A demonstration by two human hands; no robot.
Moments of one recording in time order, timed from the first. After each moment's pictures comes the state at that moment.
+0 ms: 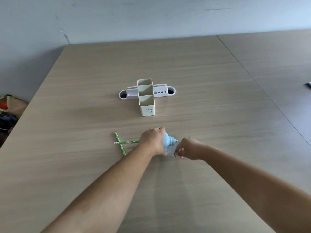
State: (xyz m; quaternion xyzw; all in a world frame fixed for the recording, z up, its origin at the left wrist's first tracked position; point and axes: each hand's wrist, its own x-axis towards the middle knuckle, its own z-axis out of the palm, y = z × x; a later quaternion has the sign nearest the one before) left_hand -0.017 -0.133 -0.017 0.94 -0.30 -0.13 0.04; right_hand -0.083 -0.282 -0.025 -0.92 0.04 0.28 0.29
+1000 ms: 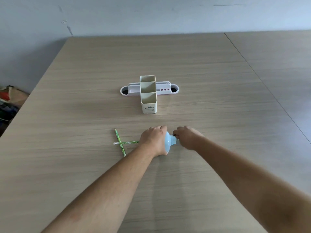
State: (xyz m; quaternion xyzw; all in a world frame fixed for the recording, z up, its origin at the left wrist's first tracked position) left_hand -0.017 -0.135 -0.018 0.94 -0.29 -0.14 0.06; right_hand -0.042 -0.292 -0.049 -0.98 0.02 0.16 0.14
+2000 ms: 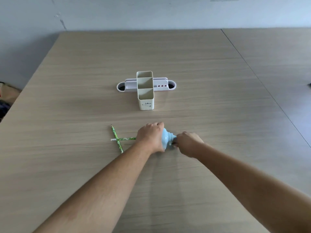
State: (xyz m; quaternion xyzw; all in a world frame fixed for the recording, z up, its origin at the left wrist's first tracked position) left_hand -0.019 -0.133 -0.018 0.95 -0.30 -0.13 0.05; right_hand -0.076 -0.278 -0.045 -0.98 0.00 0.22 0.05
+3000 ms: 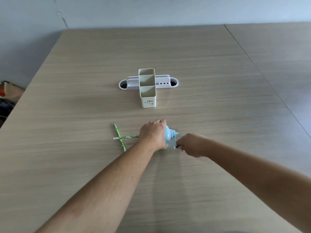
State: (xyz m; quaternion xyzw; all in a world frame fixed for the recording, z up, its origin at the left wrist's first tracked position) left_hand -0.021 -0.133 -0.021 0.95 -0.29 -0.12 0.04; right_hand -0.085 -0.278 -0.016 -0.95 -0.03 0.31 0.09
